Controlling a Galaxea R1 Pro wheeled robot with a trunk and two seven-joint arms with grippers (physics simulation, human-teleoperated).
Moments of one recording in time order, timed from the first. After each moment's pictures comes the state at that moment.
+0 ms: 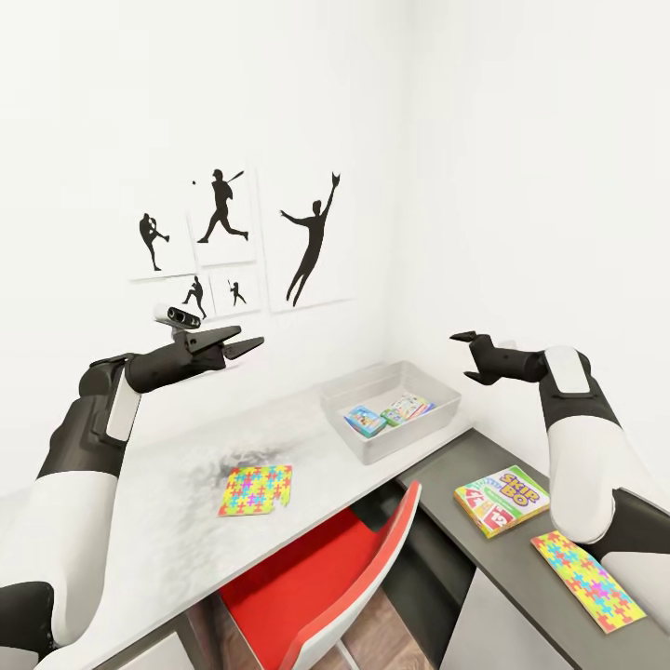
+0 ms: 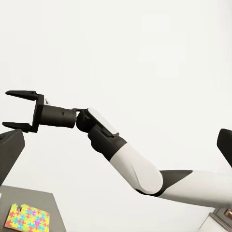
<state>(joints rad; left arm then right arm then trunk) -0.94 0.14 0.17 -1.11 0.36 1.04 -1.49 -1.18 -0.12 -0.50 -0.67 -0.83 0.92 -0.18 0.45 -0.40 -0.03</state>
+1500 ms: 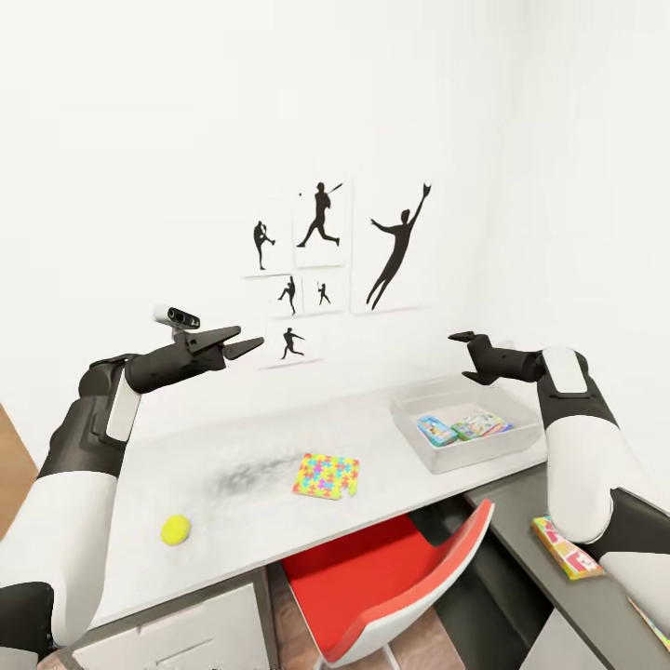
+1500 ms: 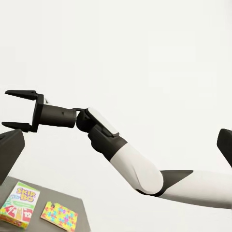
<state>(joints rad) -0.94 0.14 0.17 -1.11 0.36 1.04 -1.49 -1.18 -0.12 -0.50 -0.67 -0.83 0.91 -0.18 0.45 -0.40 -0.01</state>
